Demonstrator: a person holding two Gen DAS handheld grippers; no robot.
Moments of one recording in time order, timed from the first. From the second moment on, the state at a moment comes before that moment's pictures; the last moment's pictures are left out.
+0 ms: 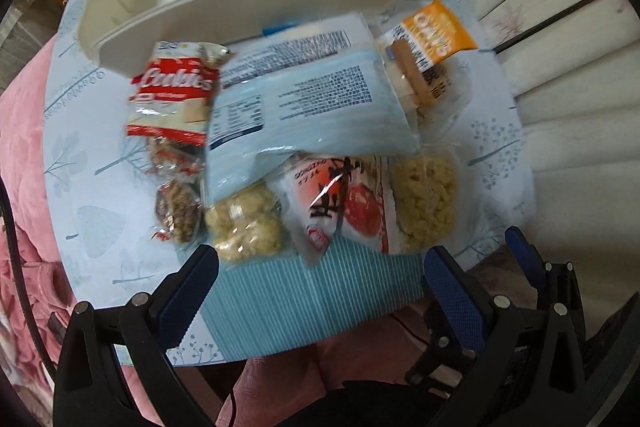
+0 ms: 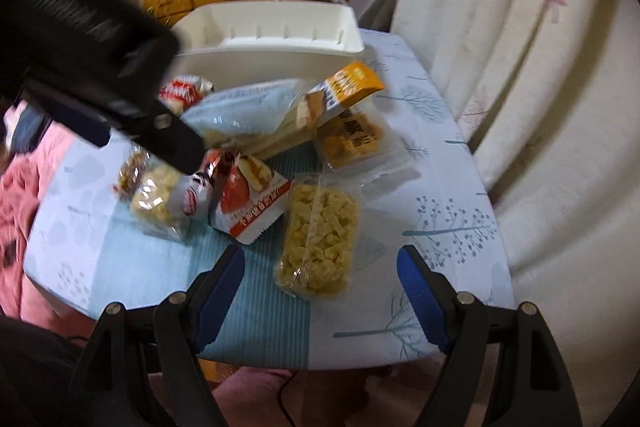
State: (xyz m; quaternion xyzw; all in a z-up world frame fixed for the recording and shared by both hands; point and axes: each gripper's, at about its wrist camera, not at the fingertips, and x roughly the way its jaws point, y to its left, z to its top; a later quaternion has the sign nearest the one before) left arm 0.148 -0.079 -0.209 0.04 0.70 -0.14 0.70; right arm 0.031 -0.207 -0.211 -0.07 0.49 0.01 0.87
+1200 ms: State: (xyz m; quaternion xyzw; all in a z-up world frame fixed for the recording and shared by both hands) left arm 0.179 -0.096 -0.278 0.02 0.75 -0.09 0.65; right arm 0.092 -0.227 -0.273 -0.04 0.58 0.08 0.81
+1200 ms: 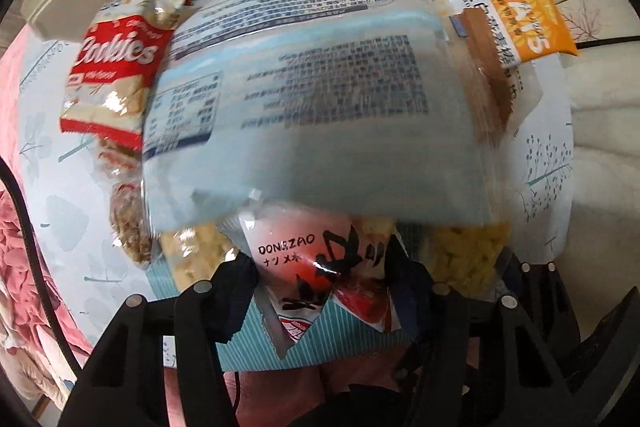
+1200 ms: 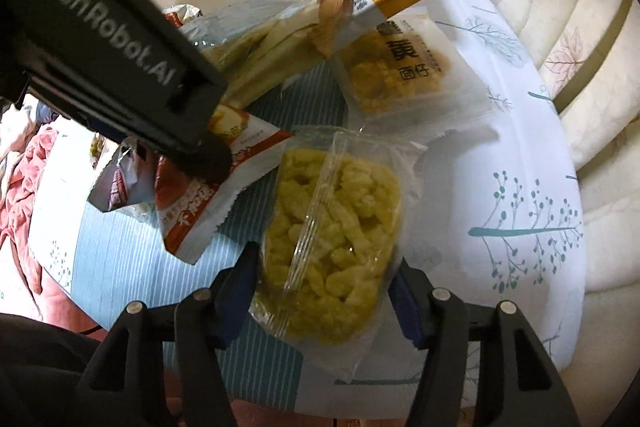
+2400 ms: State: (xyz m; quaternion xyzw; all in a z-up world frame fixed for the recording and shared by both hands) left arm 0.195 0.031 -0.111 -0.10 0.65 -0.04 0.75; right arm 0.144 -0.176 -0.100 -0.06 0.42 0.09 0.90
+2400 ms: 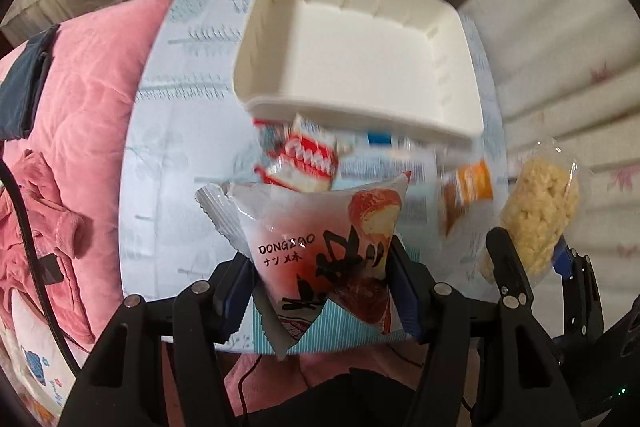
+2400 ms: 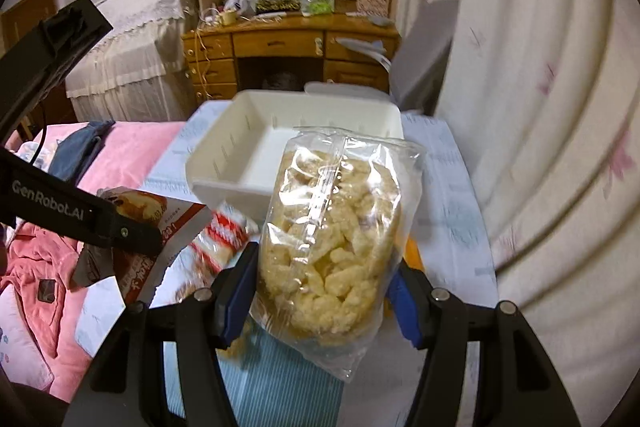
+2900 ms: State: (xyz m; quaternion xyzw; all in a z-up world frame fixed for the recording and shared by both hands) left arm 0.288 0.012 -0.094 -0.15 0.59 0.00 0.79; right arm 0.251 -0.191 -0.095 -0.07 0.40 0.16 0.90
